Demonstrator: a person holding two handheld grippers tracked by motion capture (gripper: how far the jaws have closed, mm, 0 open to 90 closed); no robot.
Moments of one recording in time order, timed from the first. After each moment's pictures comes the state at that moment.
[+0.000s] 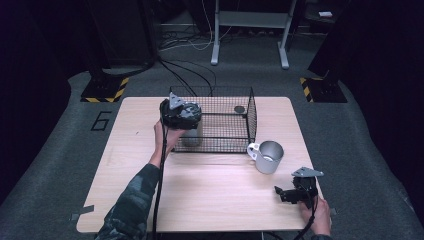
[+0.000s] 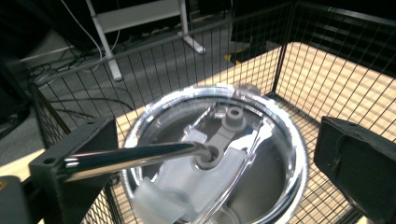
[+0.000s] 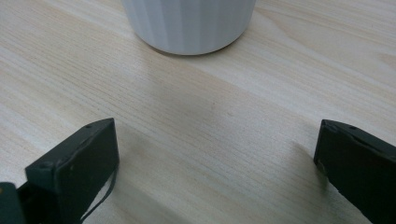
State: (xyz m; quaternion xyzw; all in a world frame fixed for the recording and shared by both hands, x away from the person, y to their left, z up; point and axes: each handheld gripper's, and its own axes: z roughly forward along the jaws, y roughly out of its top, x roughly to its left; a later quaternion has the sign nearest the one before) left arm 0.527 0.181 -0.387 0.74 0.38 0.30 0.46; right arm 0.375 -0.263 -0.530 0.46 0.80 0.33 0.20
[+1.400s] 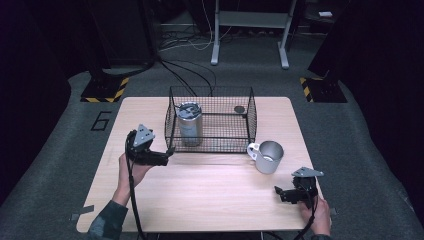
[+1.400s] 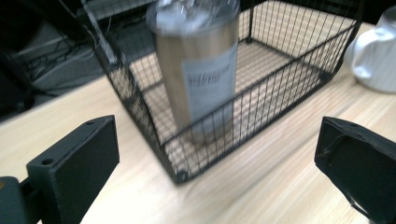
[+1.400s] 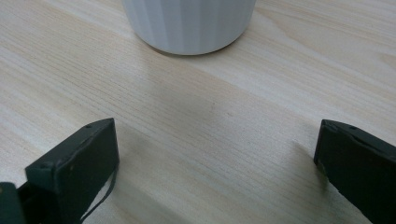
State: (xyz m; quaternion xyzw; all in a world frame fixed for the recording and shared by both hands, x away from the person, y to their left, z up) left arm 0.412 0.256 -0.401 0.78 0.36 0.28 0.43; right arm 0.375 -0.263 -0.530 0.46 0.80 0.33 0.20
